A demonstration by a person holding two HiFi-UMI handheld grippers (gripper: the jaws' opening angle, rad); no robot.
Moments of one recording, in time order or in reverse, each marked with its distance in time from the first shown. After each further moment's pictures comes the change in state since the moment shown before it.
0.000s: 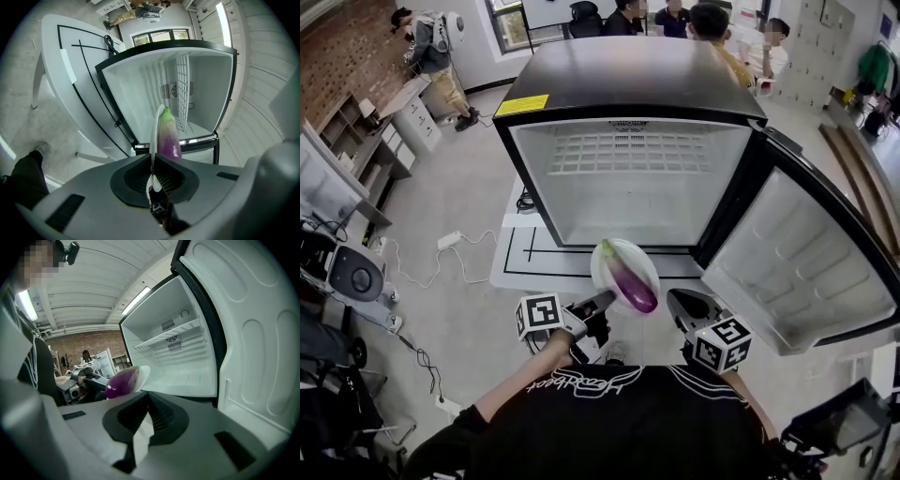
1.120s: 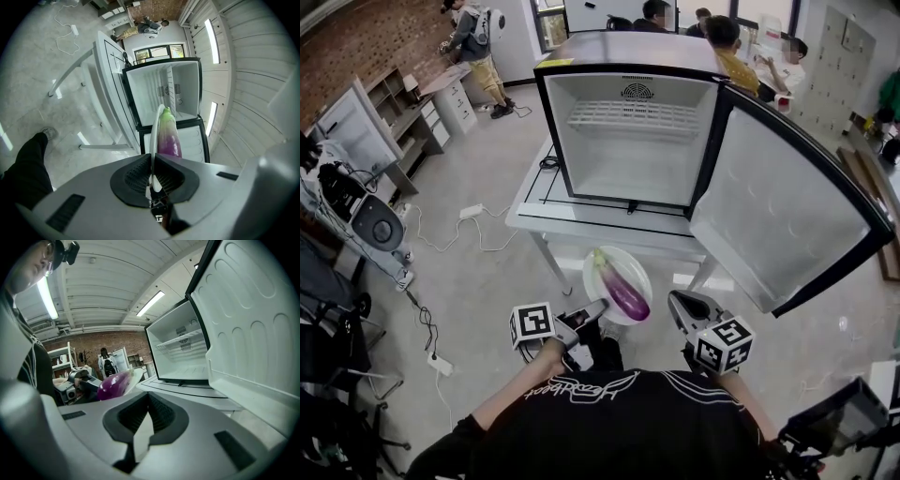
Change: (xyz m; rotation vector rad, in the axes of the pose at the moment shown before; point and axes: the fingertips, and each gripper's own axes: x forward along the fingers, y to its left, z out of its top) left arm -0.088 0.005 -0.185 0.000 -0.164 -0.023; right arm -0.148 0.068 -0.069 -0.080 -0.008 0.129
